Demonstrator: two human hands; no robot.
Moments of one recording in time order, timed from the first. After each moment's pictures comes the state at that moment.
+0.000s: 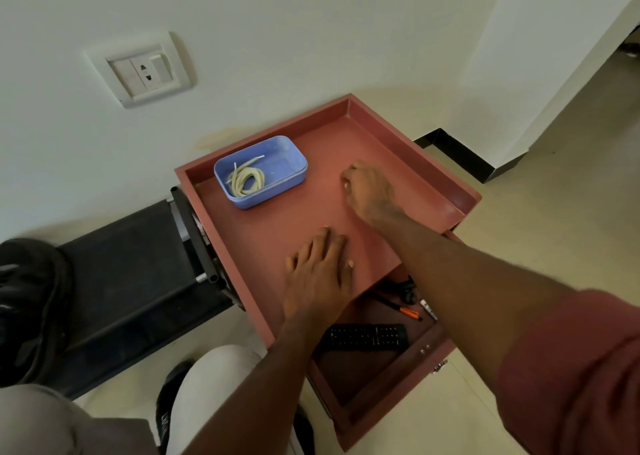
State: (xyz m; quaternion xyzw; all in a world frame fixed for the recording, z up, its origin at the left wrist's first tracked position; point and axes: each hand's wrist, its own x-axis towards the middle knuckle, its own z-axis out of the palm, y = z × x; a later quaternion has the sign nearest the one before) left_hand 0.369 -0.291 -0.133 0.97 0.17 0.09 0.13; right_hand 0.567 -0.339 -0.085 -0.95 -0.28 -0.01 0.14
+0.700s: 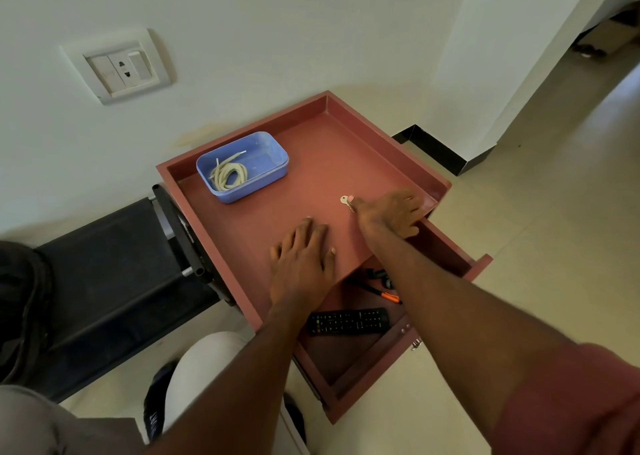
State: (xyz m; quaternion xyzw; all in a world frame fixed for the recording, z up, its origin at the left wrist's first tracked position) left_hand 0.368 -0.290 -0.131 0.97 0.17 0.09 0.14; right_hand 0.519 -0.388 -0.089 -0.94 0.22 0.03 0.25
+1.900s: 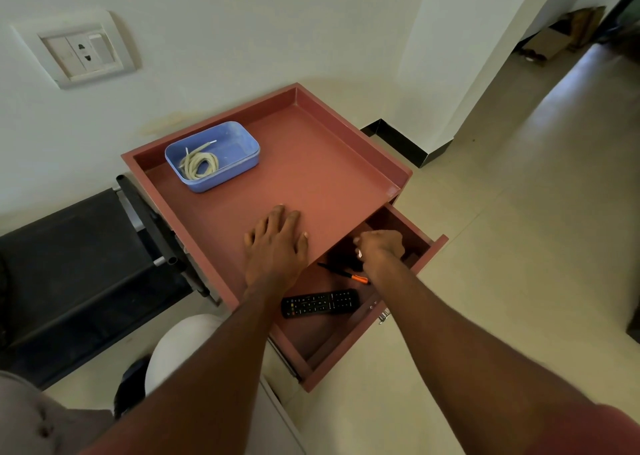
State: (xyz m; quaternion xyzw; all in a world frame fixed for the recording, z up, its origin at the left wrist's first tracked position) left_hand 0.366 -0.290 -0.127 0.97 0.15 0.09 0.15; right_hand 0.466 -0.465 -0.118 -0.78 0.35 0.10 0.50
